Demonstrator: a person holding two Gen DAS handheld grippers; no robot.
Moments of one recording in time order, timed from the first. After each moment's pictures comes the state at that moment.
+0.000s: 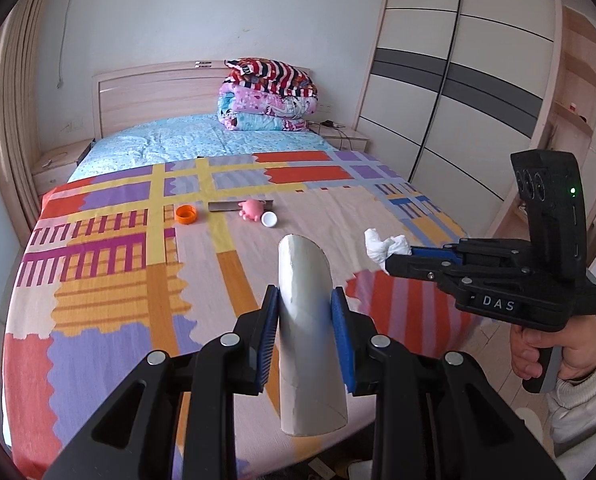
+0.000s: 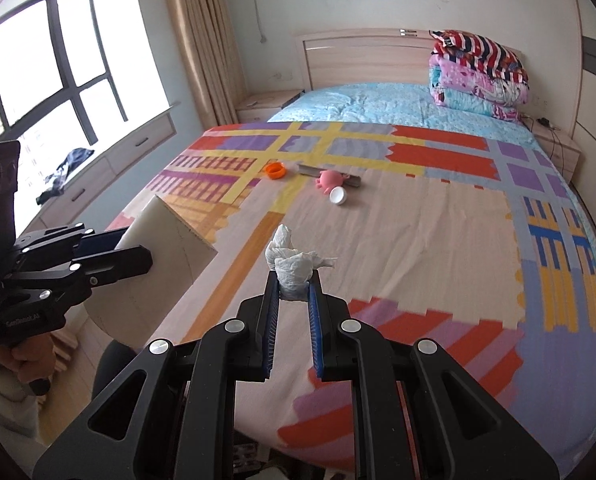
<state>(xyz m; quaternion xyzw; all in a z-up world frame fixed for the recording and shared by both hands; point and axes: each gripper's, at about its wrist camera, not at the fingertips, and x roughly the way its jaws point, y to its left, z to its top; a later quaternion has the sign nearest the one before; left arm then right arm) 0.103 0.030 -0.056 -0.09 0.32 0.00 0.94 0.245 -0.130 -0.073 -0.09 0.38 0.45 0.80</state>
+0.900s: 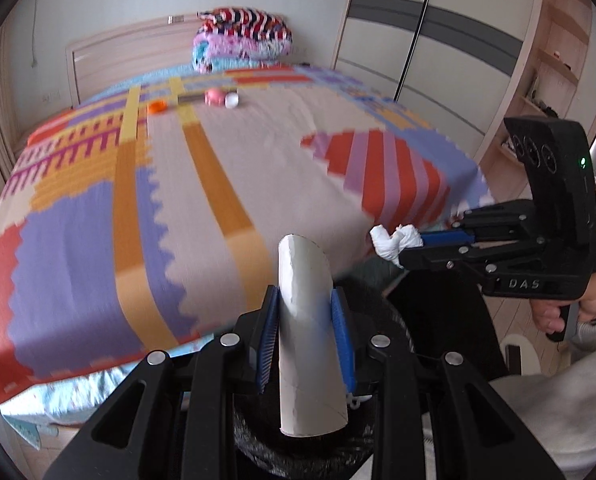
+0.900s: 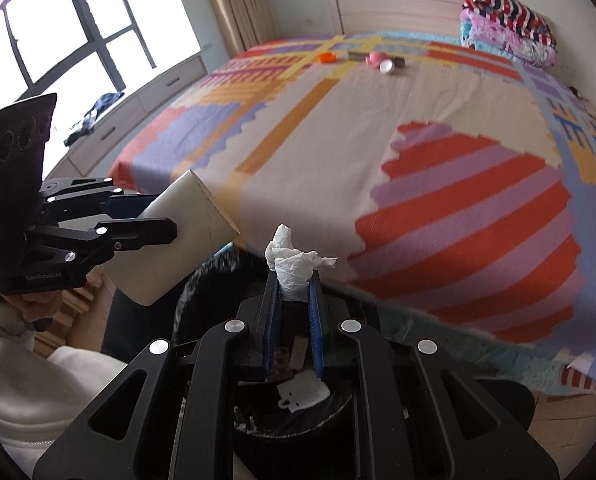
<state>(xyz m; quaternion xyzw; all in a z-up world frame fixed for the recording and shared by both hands) 0.024 -0.025 -0.138 -0.07 0.42 -0.04 0.90 0.150 -0.182 -0.145 -0.14 0.45 0.48 0.74</state>
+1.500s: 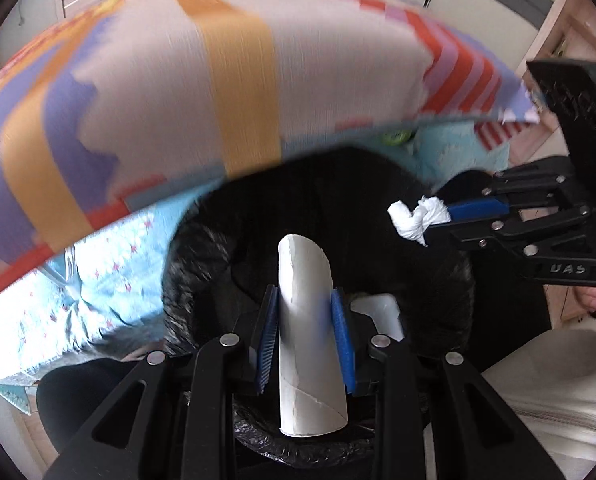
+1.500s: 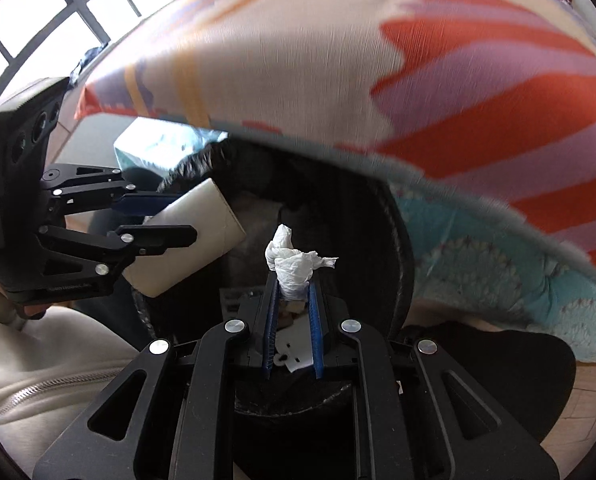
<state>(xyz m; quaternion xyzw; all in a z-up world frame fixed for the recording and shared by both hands) 0.034 -0.038 -0.249 -0.08 0.53 -0.03 0.84 0.137 -0.171 -0.234 -0.18 0.54 0.46 0.68</state>
